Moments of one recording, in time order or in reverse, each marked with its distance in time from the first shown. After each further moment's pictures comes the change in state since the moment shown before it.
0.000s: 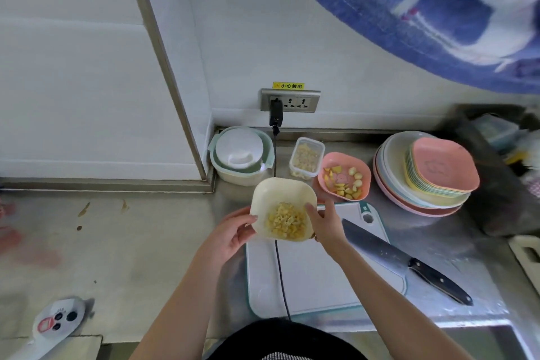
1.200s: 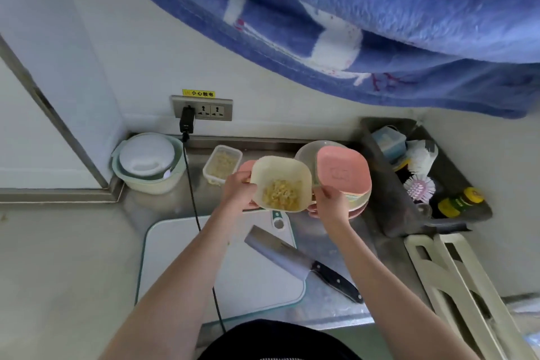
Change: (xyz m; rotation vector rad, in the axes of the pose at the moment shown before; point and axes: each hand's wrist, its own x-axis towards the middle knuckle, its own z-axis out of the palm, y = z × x) left_hand 0.026 -0.017 0.252 0.476 0.153 0.289; right_hand 0.047 0.020 -0.210 0.051 0.252 -0.050
